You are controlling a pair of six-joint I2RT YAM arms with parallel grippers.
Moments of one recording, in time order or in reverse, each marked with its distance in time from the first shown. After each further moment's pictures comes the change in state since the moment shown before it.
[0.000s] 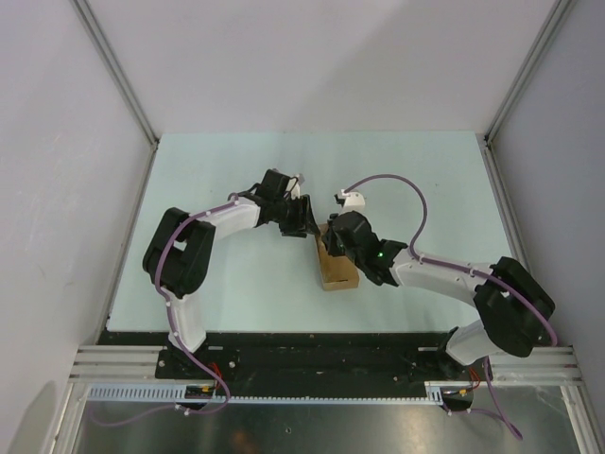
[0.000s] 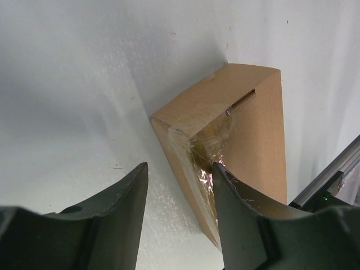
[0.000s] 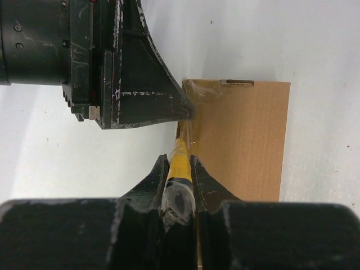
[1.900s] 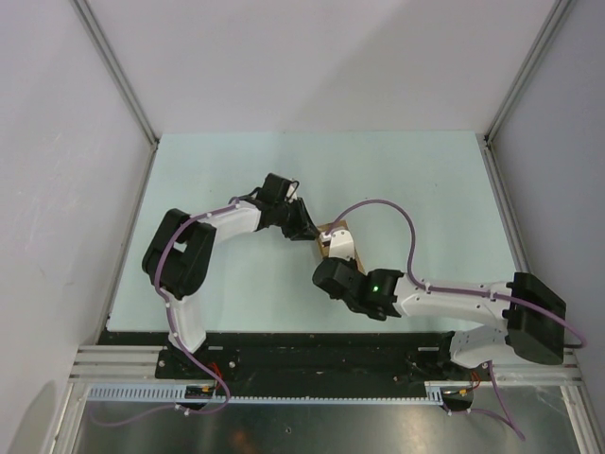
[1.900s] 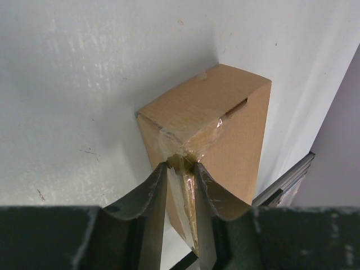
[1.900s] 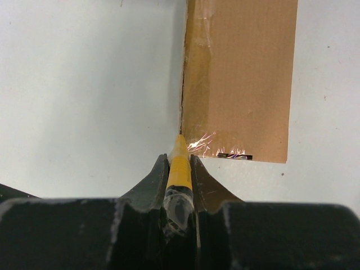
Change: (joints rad) left arm -0.010 -0.007 -0.042 0.040 -0.016 -0.296; right arm 0.346 -0.106 0.016 -0.448 0.251 0.103
